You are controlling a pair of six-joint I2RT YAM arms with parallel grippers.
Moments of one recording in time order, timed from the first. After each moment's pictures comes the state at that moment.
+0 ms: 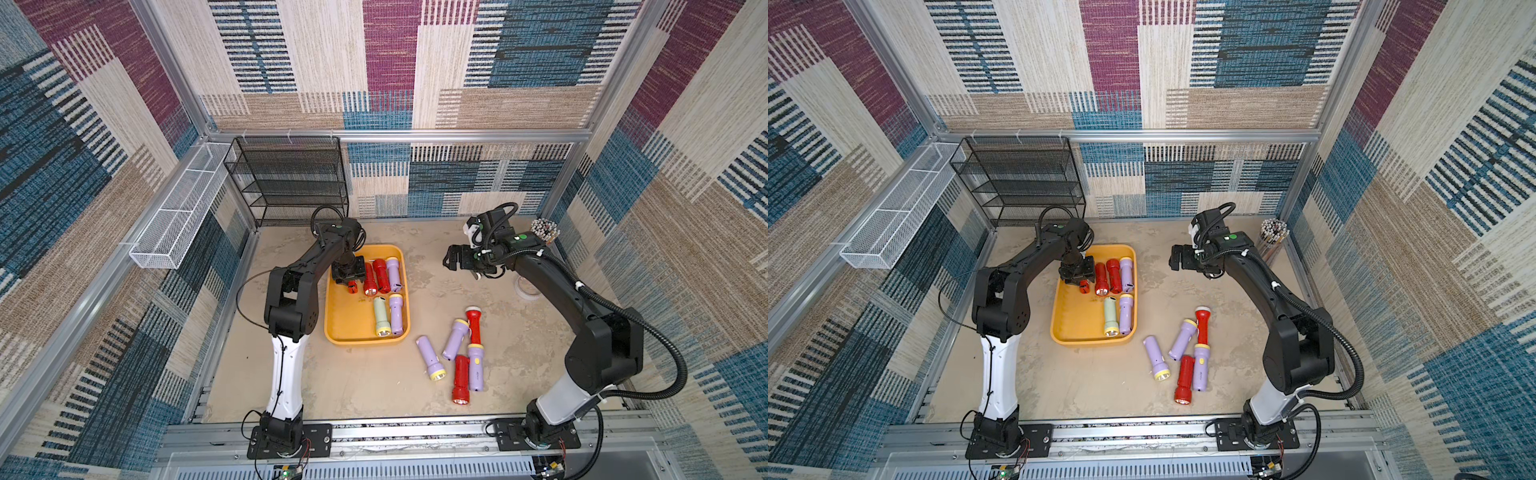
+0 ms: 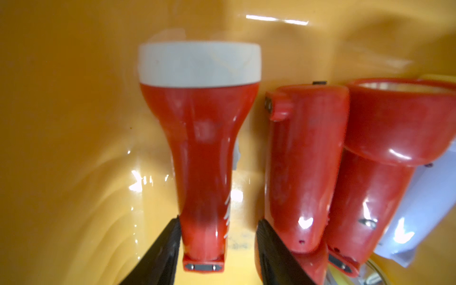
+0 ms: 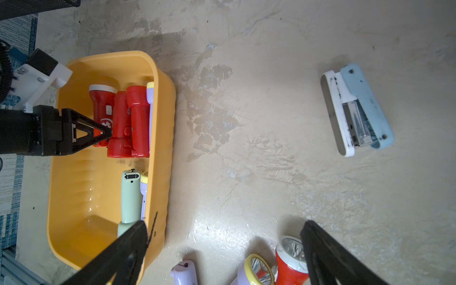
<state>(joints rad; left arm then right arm) -0.29 2.23 1.91 -1.11 0.08 -0.42 0.28 1.65 1.48 -0.81 -0.21 0.30</state>
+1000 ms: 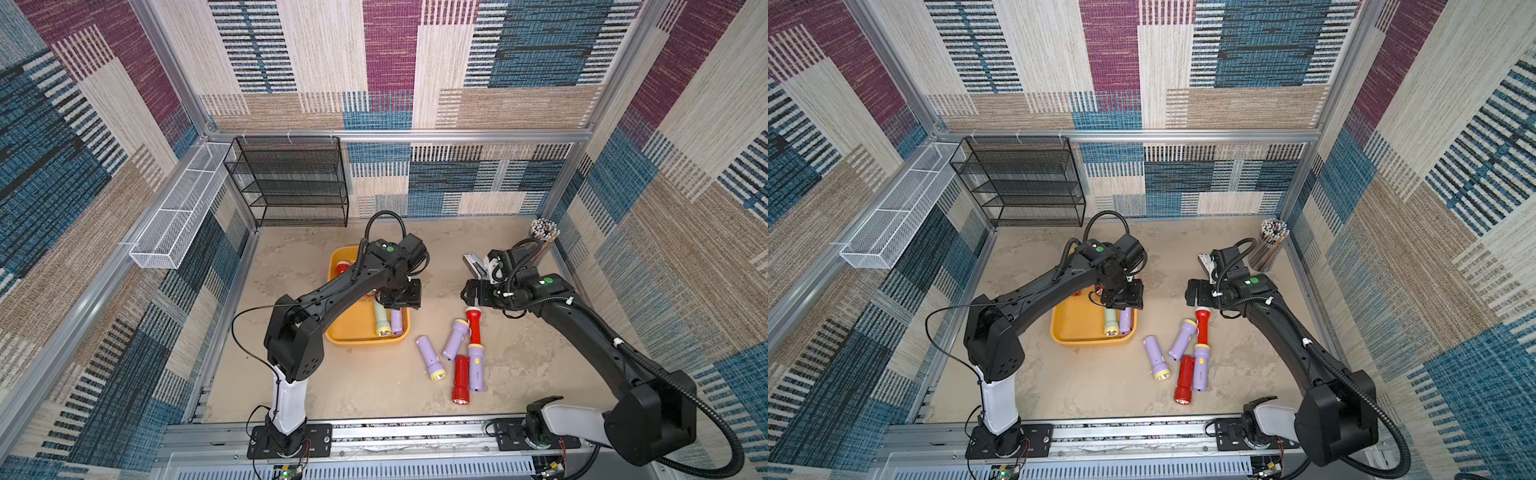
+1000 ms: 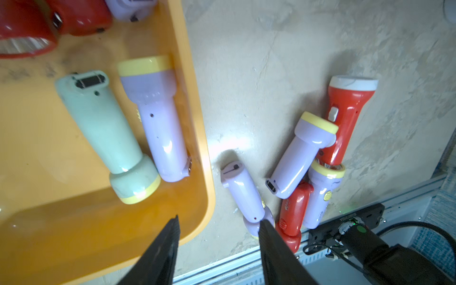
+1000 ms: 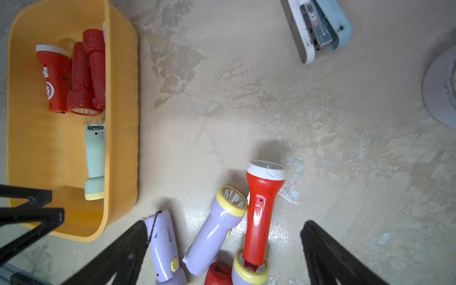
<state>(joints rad) -0.77 1.94 1.79 -1.20 0.16 -0.64 0.28 1.26 1.03 -0.78 -0.13 0.36</state>
